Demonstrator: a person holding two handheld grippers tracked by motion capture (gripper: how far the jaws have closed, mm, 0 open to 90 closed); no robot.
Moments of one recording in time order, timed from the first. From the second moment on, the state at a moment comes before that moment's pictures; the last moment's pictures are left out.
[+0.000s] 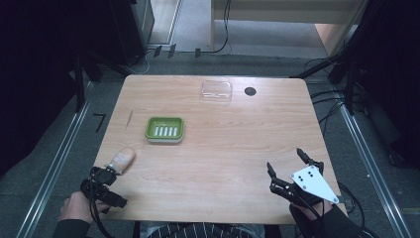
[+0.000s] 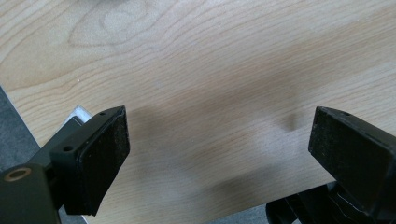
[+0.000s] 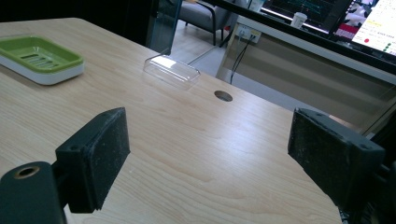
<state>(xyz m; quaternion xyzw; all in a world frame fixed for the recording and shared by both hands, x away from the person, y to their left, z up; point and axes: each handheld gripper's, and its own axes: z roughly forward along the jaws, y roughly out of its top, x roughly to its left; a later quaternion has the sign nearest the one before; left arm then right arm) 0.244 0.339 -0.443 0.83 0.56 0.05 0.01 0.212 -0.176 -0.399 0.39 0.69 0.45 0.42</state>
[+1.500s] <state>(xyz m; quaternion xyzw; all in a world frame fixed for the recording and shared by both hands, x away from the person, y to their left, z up) 0.278 0.346 -0.430 0.82 0.56 0.08 0.04 0.218 -0.170 -0.398 0.39 0.69 0.45 0.41</state>
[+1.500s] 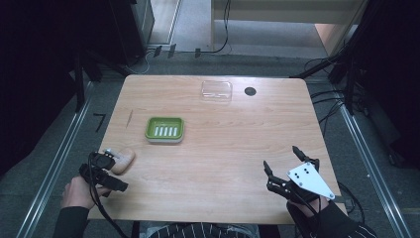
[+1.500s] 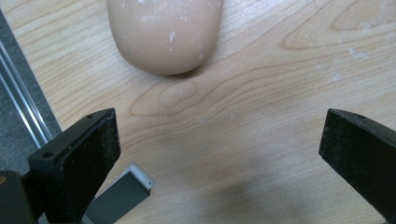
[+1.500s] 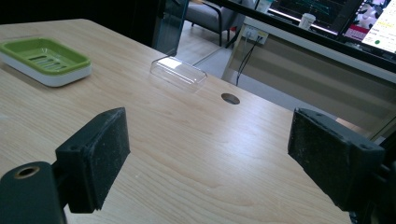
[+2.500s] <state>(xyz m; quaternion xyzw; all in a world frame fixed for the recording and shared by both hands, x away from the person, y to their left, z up) 0.321 0.347 -0.429 0.84 0.54 0.07 0.07 0.218 -0.168 -0.398 0.38 0.70 0.45 0.41</state>
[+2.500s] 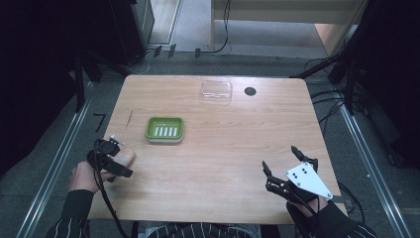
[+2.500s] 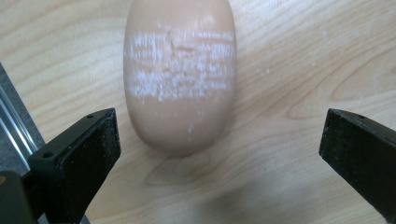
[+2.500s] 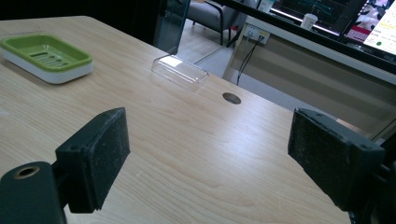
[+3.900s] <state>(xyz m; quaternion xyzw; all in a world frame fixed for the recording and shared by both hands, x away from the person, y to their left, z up) 0.361 0.353 -0.445 0.84 0.53 0.06 0.06 0.222 -0.164 -0.398 0.37 0.70 0.45 0.41</state>
